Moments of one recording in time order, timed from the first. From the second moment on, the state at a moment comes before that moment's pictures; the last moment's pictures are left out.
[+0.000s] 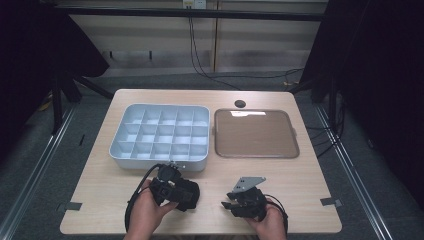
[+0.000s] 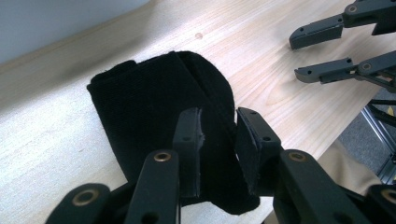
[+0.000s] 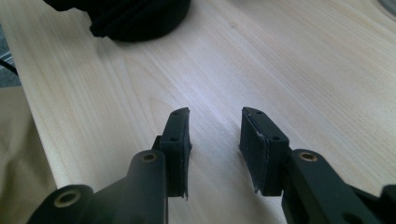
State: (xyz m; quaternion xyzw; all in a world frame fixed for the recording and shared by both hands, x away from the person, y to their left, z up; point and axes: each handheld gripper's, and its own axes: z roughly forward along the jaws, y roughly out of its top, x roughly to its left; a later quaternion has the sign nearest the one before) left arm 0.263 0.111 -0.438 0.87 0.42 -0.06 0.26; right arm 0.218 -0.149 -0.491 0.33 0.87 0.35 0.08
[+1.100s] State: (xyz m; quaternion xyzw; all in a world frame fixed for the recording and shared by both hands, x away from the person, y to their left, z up) left arm 0.264 0.086 -0.457 0.89 0.40 -0.03 0.23; right arm 0.218 -0.149 -0.490 0.33 0.87 0.35 0.09
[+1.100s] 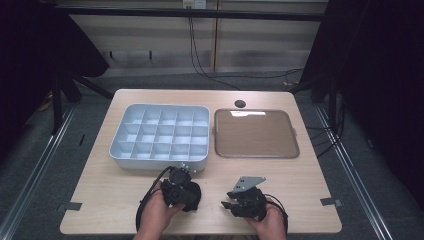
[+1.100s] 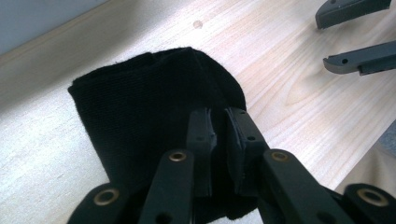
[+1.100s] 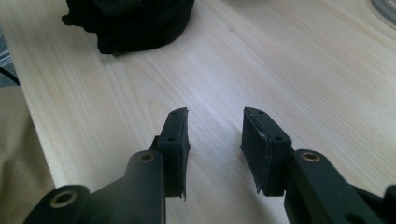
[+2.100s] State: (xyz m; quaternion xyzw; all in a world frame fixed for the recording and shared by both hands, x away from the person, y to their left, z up) left arm 0.265 0.097 -0.440 0.88 0.40 -0.05 0.25; right arm 0.217 -0.151 -0.490 0.33 0.87 0.35 0.08
